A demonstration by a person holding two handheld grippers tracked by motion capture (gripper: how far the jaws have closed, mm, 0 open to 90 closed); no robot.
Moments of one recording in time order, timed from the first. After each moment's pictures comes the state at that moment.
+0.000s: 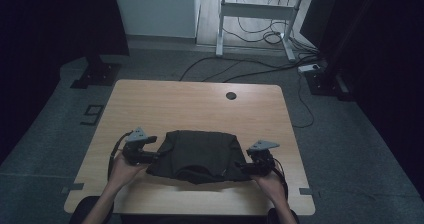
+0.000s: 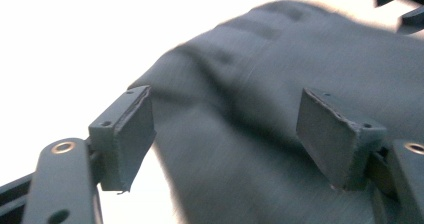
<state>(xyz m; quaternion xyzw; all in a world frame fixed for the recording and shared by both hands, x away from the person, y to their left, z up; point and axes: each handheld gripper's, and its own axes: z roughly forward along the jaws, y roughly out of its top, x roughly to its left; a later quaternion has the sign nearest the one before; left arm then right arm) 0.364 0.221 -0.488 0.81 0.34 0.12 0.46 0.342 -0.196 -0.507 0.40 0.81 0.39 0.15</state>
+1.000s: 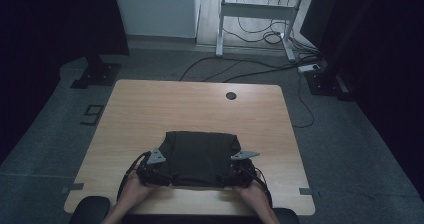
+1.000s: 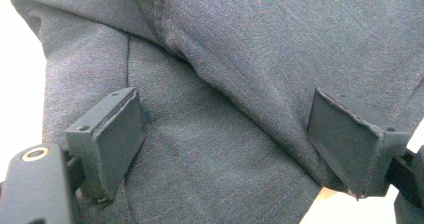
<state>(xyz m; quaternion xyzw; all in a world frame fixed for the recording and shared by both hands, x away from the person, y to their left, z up) 0.324 0.187 -0.537 0.86 0.34 0.13 0.36 0.326 -0.146 -0.544 0.42 0.82 0.37 0.09</state>
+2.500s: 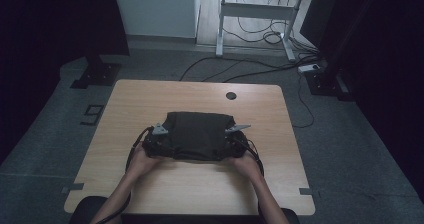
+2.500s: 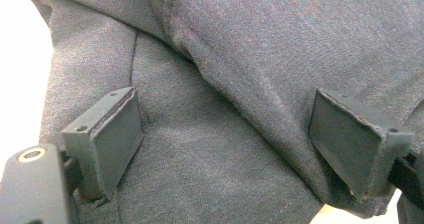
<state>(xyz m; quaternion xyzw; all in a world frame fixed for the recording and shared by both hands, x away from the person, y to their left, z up) 0.420 0.190 -0.539 0.84 0.37 0.14 0.36 0.427 -0.133 -0.543 0.42 0.83 0.36 0.09</state>
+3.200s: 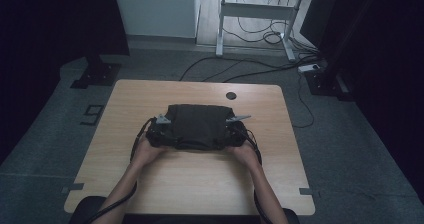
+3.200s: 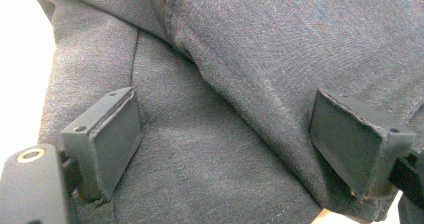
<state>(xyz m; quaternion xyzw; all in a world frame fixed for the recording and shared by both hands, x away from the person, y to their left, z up) 0.454 0.185 -0.537 0.83 0.39 0.15 0.36 0.466 -0.136 -0.545 0.43 0.82 0.37 0.10</state>
